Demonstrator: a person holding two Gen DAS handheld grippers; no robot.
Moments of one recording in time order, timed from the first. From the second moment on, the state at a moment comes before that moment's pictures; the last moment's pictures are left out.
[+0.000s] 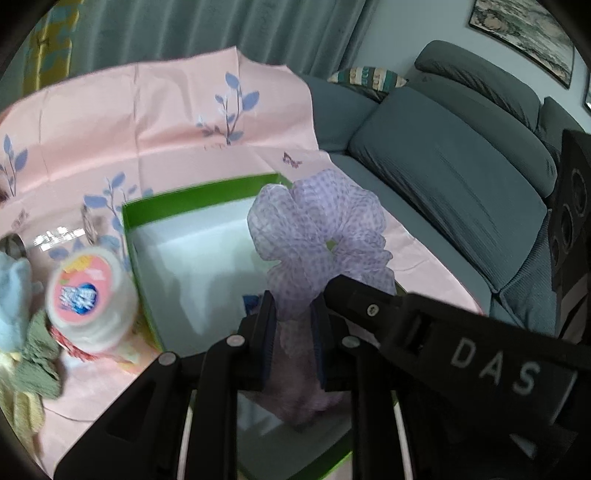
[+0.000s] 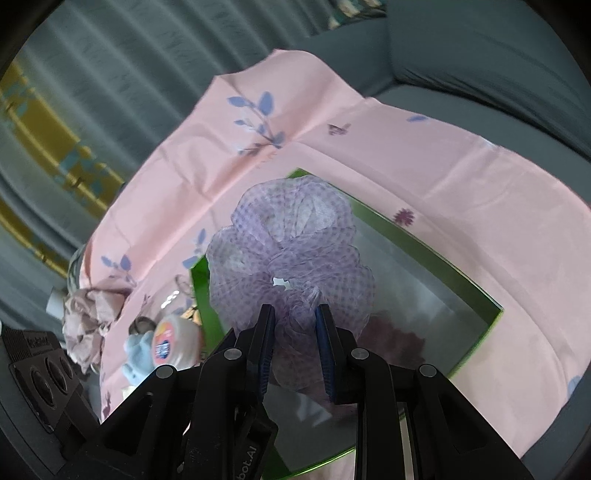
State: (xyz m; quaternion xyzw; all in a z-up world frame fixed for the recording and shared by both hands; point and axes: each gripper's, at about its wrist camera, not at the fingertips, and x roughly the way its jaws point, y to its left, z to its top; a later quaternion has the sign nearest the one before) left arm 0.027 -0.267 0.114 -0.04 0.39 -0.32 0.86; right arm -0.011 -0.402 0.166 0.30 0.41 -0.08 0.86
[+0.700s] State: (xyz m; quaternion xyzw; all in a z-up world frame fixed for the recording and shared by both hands) left arm 0.004 -0.159 0.152 -0.12 0.36 -0.28 0.88; right arm -0.019 -0.386 0.191 0.30 0.34 -0.07 0.89
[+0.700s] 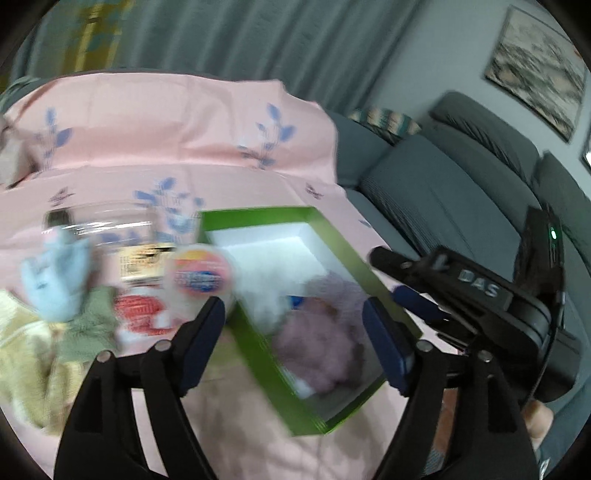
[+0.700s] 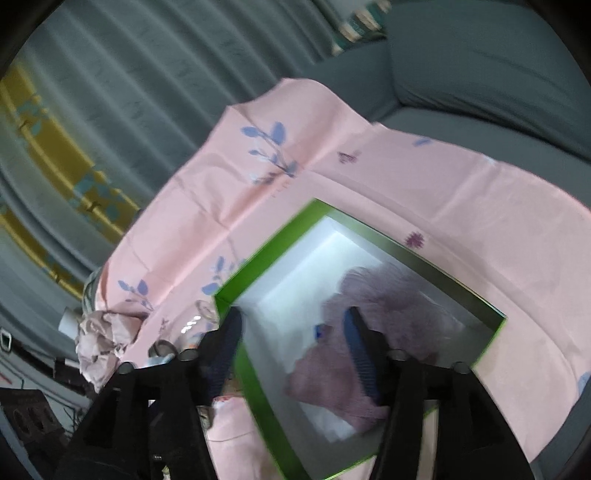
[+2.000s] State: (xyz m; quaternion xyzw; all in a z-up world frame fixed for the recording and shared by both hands) left arm 0.026 0.096 0.023 -0.21 0.54 -0.05 0.81; right arm 0.048 -0.096 0.072 0.21 0.60 0.20 0.74
